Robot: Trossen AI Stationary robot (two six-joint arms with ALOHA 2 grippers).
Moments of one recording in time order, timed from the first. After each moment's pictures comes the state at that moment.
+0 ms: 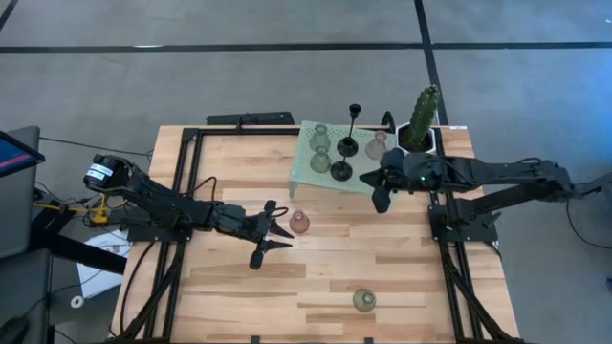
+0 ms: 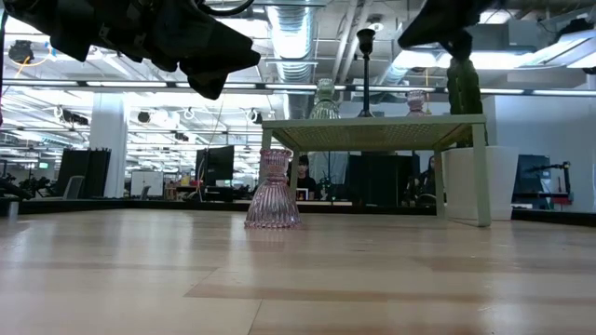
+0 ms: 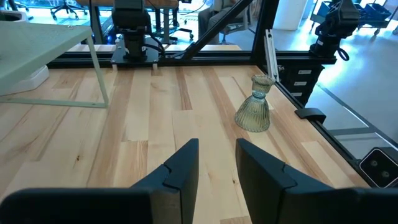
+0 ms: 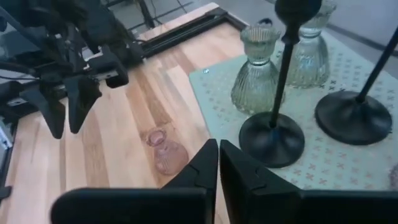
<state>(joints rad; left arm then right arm) -0.30 1.20 0.50 0.62 -0.08 -0.03 0.02 0.96 0.91 -0.47 0.30 0.41</state>
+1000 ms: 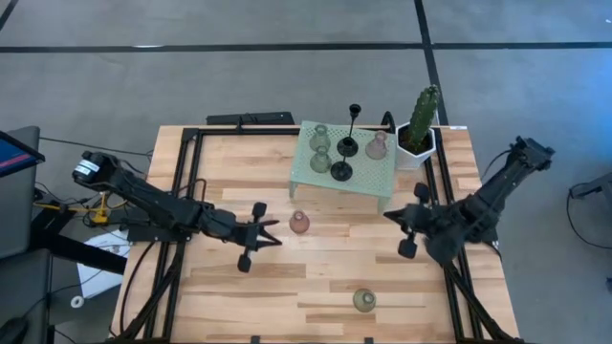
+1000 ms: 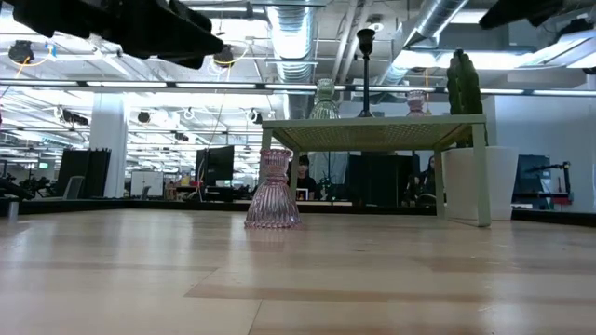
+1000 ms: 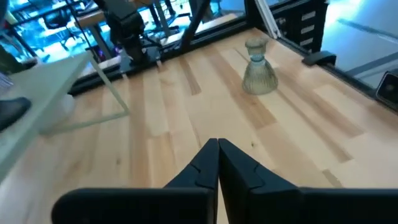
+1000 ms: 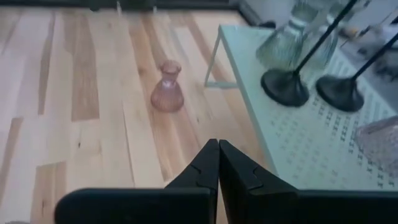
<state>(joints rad) -0.38 1.03 0.50 0.37 -0.19 0.27 0.77 1.00 0.91 -0.89 0.95 0.68</state>
